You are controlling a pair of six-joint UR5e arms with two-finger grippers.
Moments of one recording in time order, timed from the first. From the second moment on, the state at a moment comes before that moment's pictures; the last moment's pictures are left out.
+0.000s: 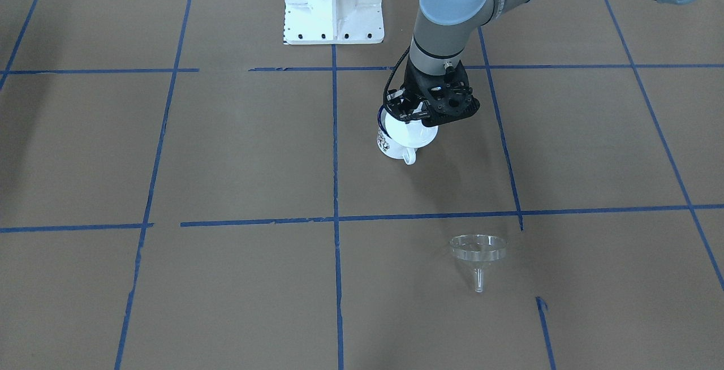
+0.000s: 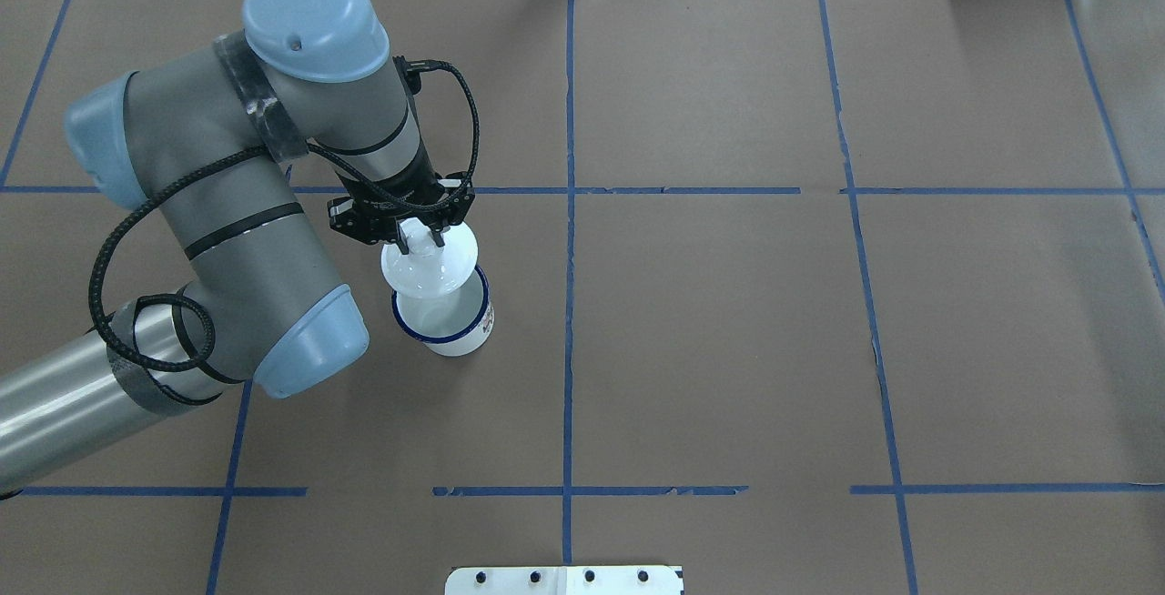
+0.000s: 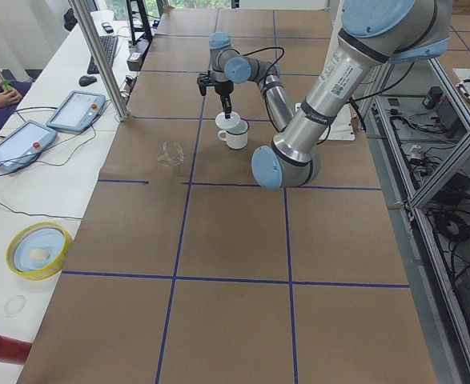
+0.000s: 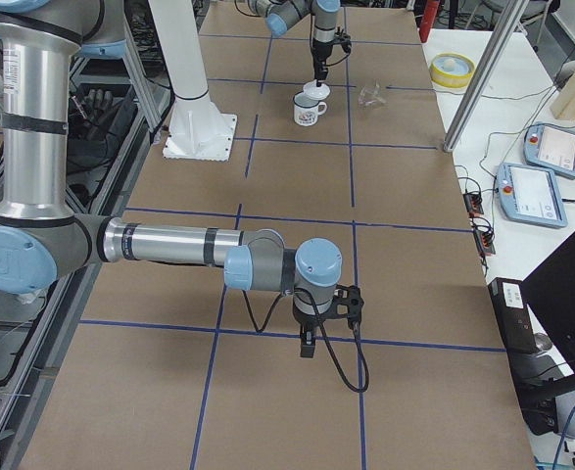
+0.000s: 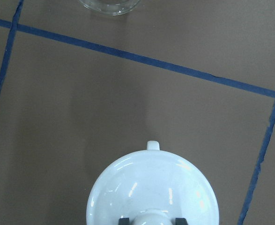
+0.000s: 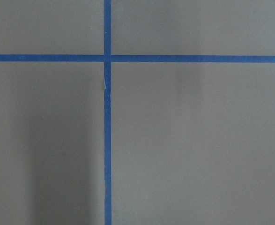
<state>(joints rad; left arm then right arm) -0.68 -2.27 -1.81 -1.28 -2.06 -1.29 1.57 -1.68 1.66 -1.57 2.29 0.01</state>
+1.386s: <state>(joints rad) -0.64 -2.25 -1.82 -1.28 -2.07 -1.29 1.57 -1.68 1.66 -1.57 2.29 0.01</state>
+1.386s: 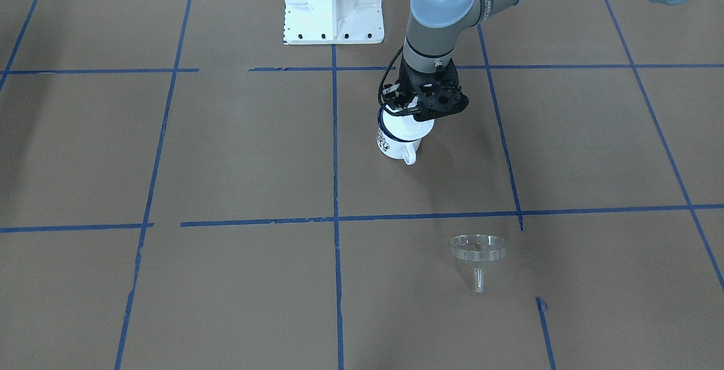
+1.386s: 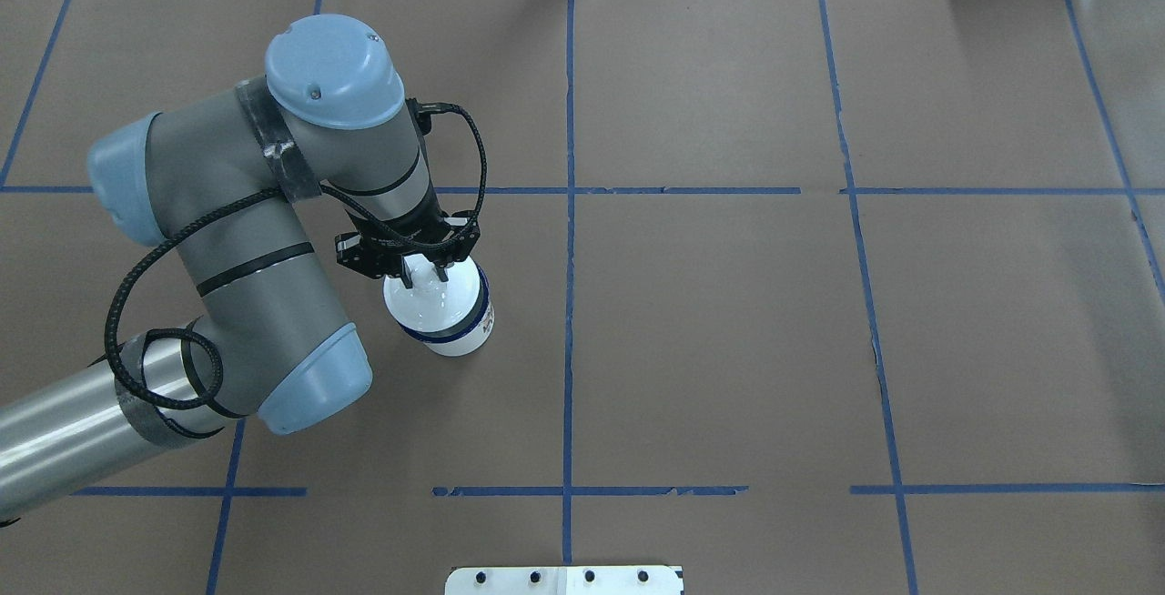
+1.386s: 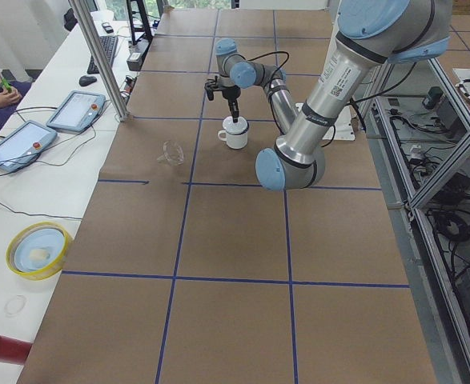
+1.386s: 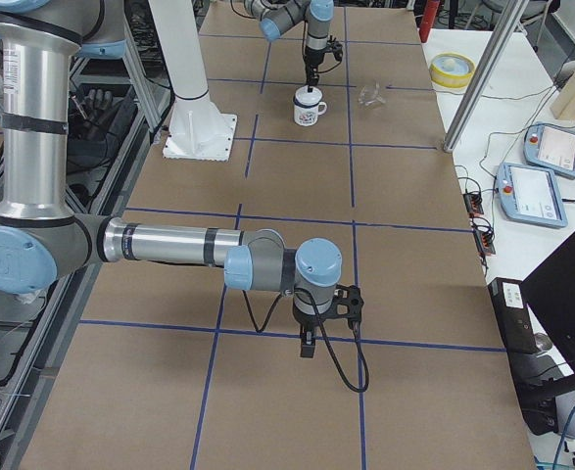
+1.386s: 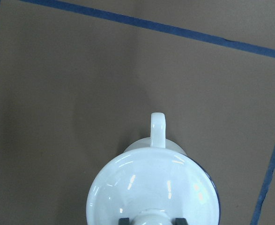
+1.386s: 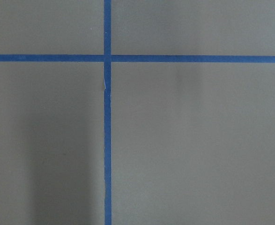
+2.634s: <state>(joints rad) -0.63 -2.25 -1.82 -1.29 -2.07 -1.29 1.57 -1.68 1.66 -1.57 2.29 0.01</state>
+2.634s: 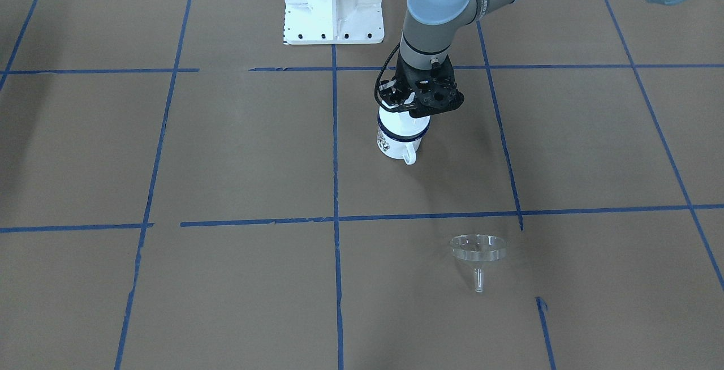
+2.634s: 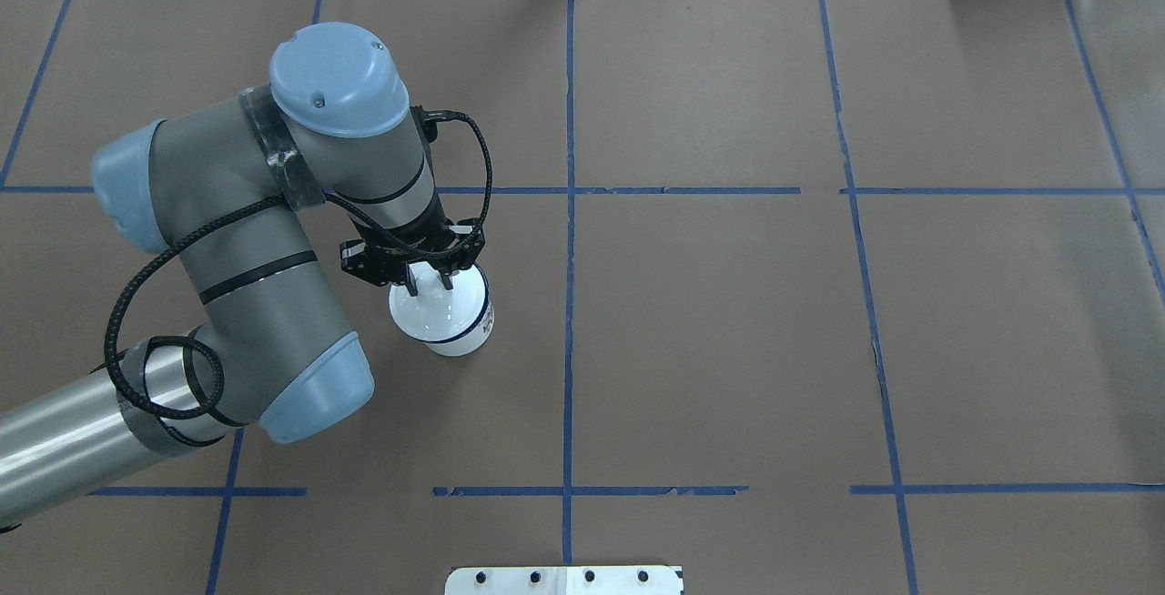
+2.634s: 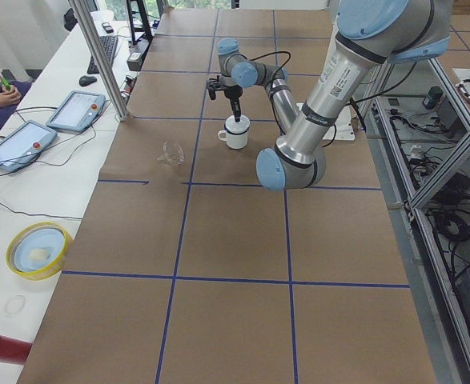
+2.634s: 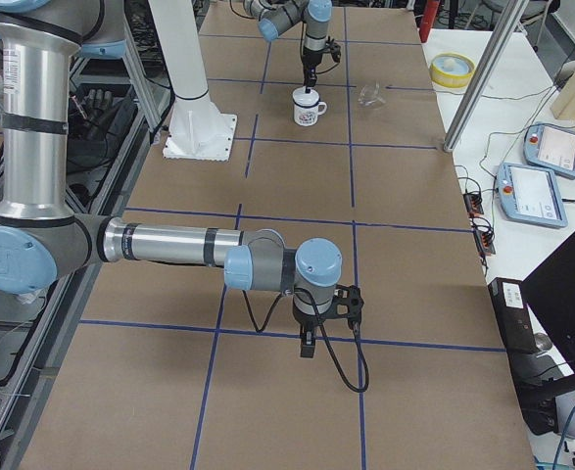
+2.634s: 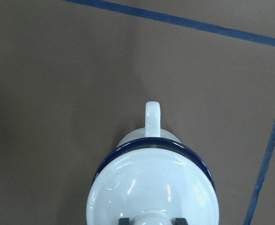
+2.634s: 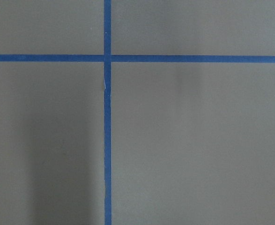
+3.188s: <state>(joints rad) -0.63 -2.25 -1.83 -1.29 -2.07 -1.29 1.57 -1.68 1.66 -1.57 2.29 0.01</state>
